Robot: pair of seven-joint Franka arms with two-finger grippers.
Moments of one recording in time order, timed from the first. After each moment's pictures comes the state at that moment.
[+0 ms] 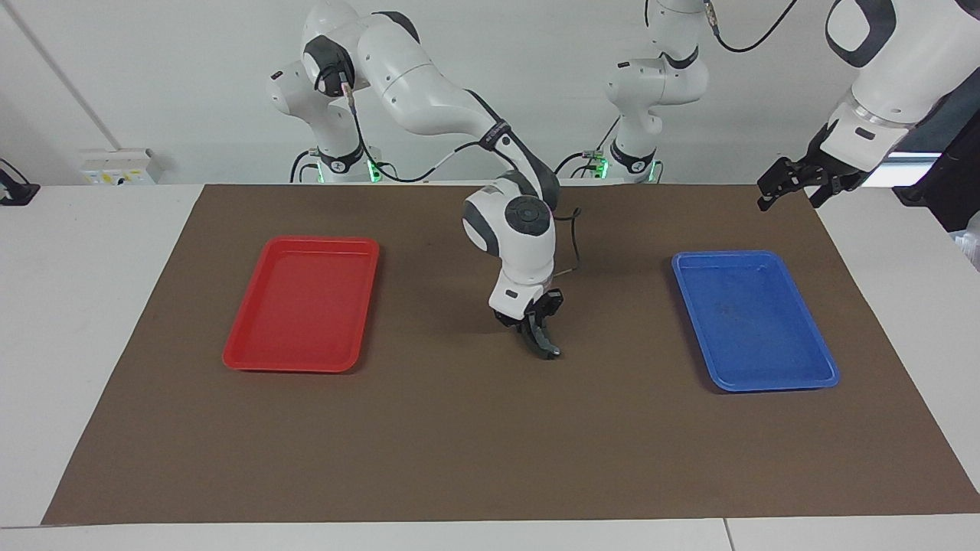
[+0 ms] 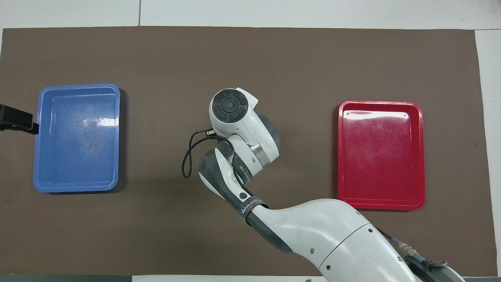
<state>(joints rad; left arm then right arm) -0.04 -0.02 0.07 -1.60 -0.01 1.50 0.04 0.67 0.70 -0.01 -1.40 0.08 2.14 0.43</state>
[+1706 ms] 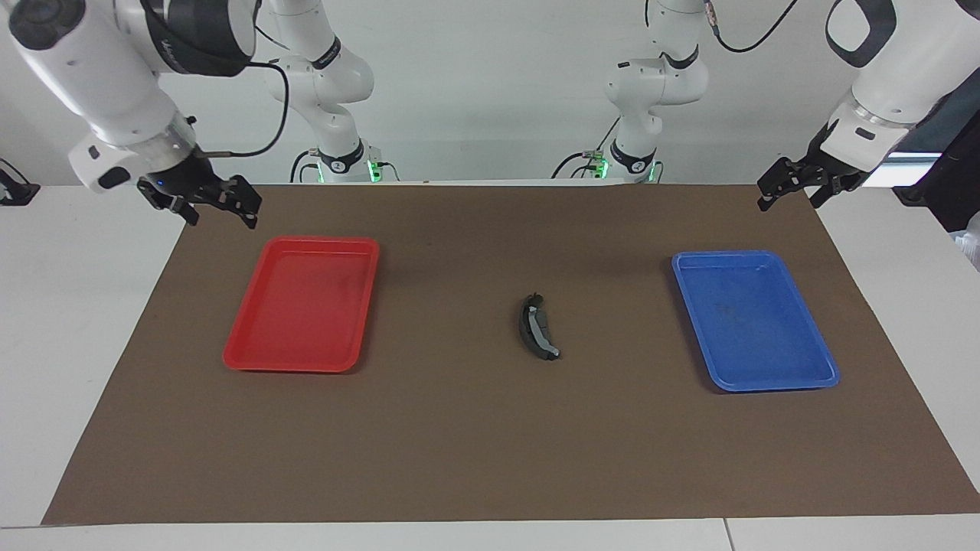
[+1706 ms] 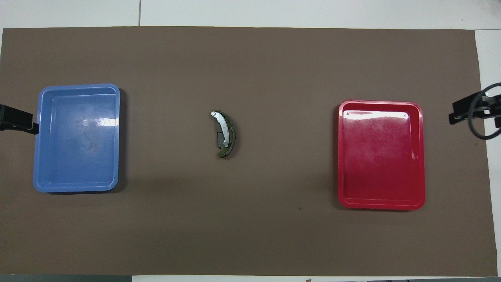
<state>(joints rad) -0.04 -0.02 0.07 -1.60 -0.01 1.50 0.04 -0.06 0.03 -0.06 -1.53 0.00 1.44 0.00</state>
